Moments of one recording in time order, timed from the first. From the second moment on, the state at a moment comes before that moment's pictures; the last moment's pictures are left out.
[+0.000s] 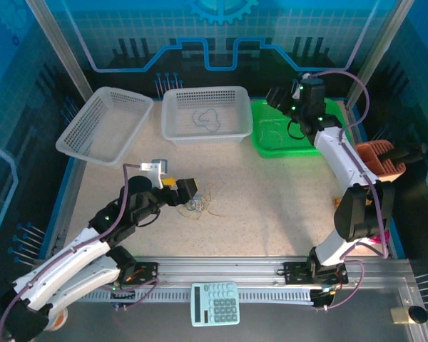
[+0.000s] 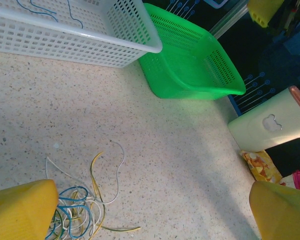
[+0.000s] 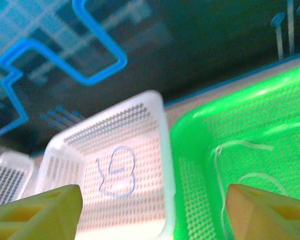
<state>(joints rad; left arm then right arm) -0.65 0.71 0.57 -0.24 -0.02 -0.69 0.16 1.62 1.44 -0.29 -0.12 0.57</state>
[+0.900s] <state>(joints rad) -0.57 0.77 0.52 -0.40 -0.11 -0.80 0.73 1.38 0.76 -0.18 -0.16 0.67</state>
